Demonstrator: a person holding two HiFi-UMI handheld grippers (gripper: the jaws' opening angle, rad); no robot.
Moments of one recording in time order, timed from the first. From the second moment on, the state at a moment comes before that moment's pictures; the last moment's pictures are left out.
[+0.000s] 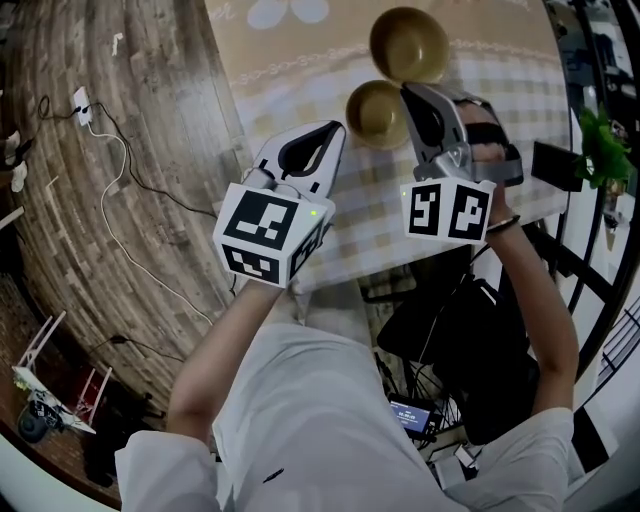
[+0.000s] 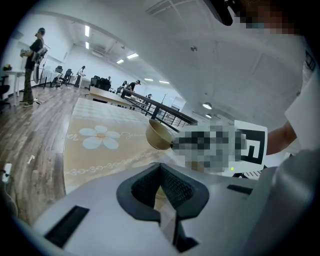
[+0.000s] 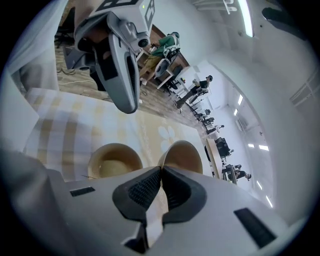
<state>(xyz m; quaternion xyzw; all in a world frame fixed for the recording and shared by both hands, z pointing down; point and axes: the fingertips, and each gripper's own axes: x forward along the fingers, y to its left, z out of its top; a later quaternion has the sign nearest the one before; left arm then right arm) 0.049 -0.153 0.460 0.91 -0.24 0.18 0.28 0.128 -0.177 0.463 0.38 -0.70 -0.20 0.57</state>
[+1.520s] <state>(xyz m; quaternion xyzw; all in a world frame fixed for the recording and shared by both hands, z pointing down) 0.038 -0.104 0.446 0.91 -0.20 0.20 0.30 0.077 -0.082 0.494 0.37 -0.74 -0.04 0.56</state>
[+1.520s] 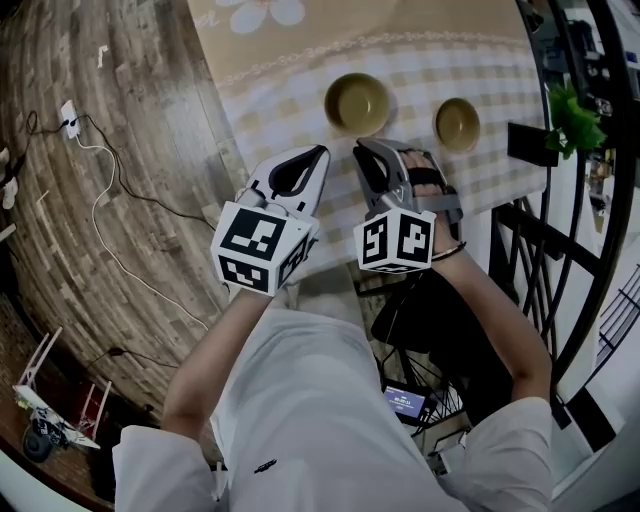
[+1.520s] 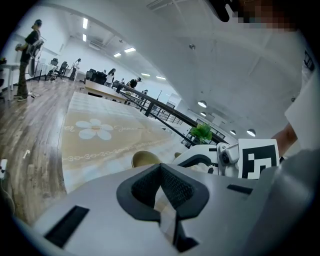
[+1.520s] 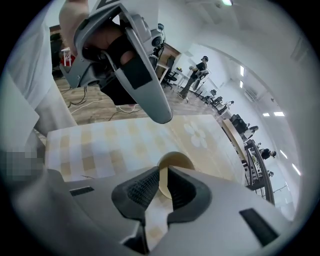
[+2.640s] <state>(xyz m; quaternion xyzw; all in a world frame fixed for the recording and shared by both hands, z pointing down) 0.111 -0.019 0.403 0.85 -0.42 0.15 0.30 0.177 -0.016 0.463 0.29 -0.80 -0.13 0.51</state>
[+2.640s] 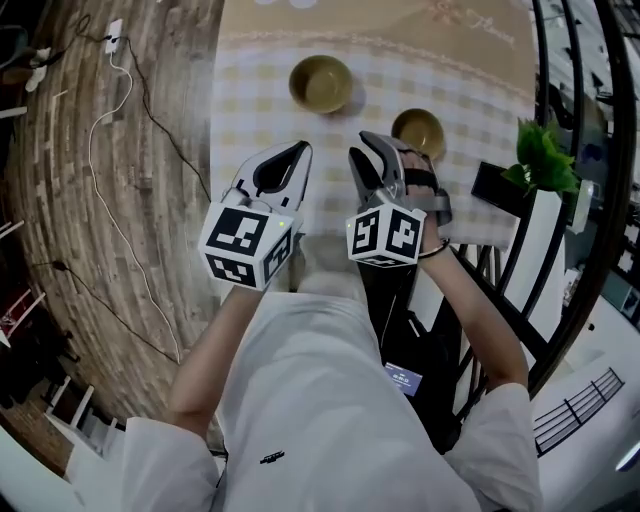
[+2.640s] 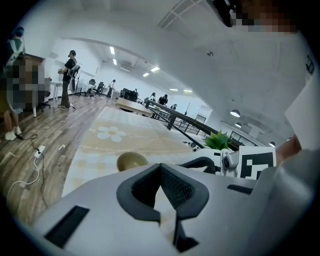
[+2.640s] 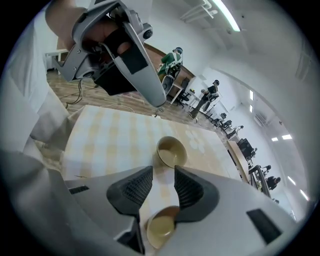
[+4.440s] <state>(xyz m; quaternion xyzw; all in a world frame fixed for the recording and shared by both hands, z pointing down) 0.195 0.013 0.472 0.84 -0.38 0.17 0.34 0.303 0.009 0.551 0.29 -0.71 -0.17 0.62</state>
